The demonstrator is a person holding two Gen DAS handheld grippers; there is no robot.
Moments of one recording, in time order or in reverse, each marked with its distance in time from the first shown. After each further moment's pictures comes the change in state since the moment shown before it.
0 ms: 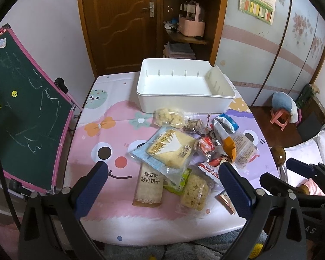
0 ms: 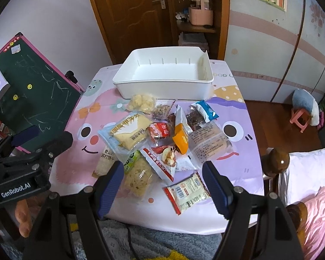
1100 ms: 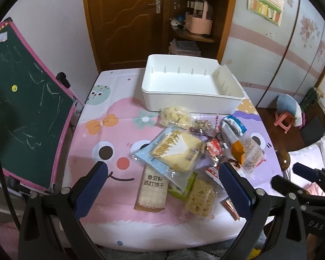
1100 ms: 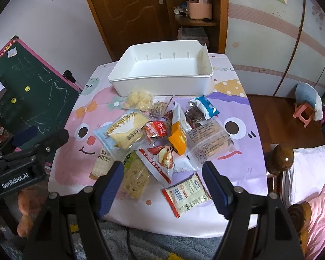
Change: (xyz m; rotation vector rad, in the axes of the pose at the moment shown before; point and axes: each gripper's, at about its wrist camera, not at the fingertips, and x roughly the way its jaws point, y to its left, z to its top) left arm 0.026 0.012 0.003 -0.041 0.012 0.019; right arm 0.017 -0.015 0.004 0.024 0.019 0.011
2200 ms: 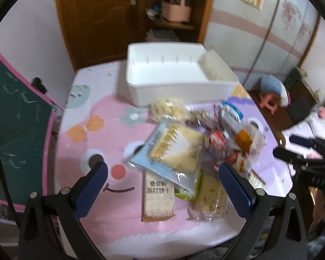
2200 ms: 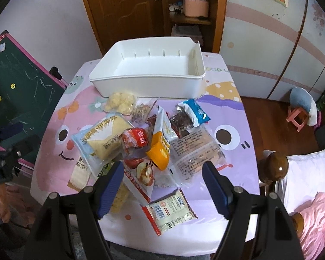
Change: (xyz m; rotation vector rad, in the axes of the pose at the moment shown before) left arm 0.056 0.017 0.006 0.150 0.086 -0.134; right arm 0.045 -0.016 0.021 -0.034 0.038 -0.062
